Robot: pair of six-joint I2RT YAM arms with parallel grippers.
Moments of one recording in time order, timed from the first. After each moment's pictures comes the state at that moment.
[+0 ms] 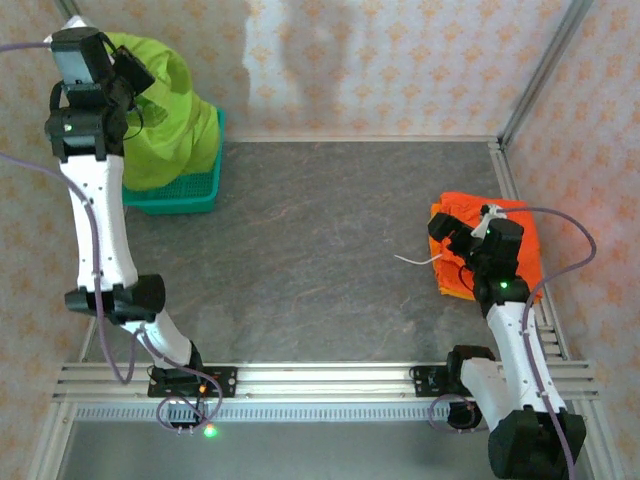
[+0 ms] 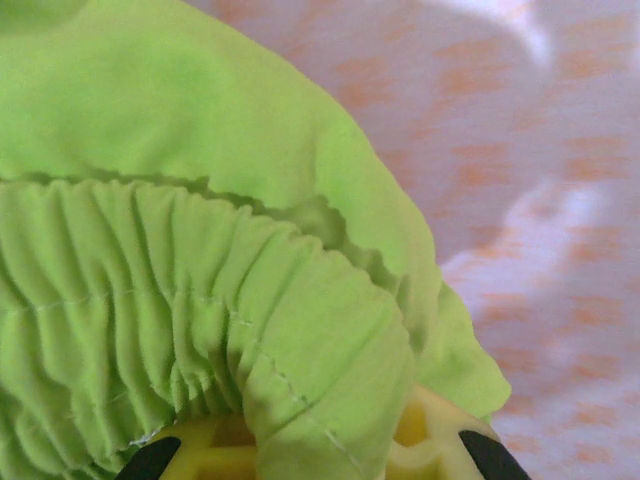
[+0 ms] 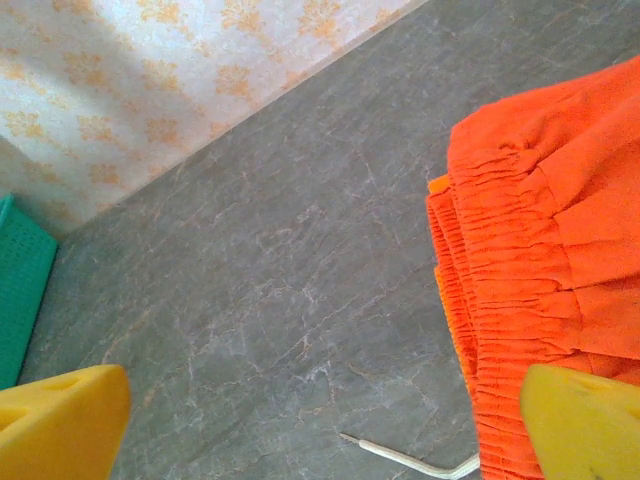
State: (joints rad) left arm 0.13 1.69 2.40 -0.93 -0.08 -0.54; right arm -0.10 0.79 0.59 -0.27 -0.26 0.49
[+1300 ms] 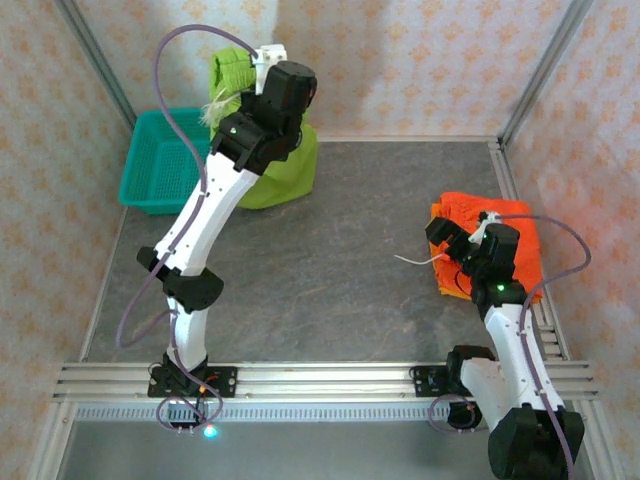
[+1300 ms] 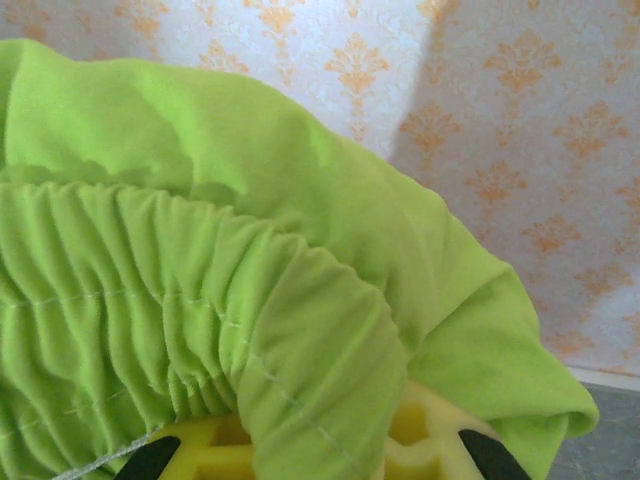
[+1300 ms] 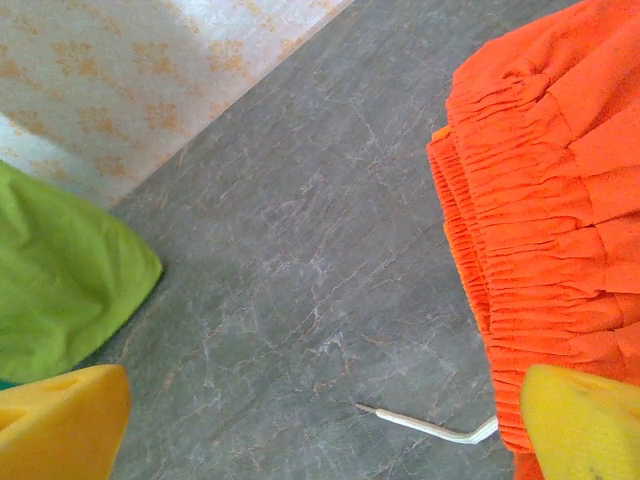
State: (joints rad) left arm -0.61 1.96 2.51 -1.01 -0.93 -0.27; right arm -0.10 0.79 0.54 -0.26 -0.30 0.58
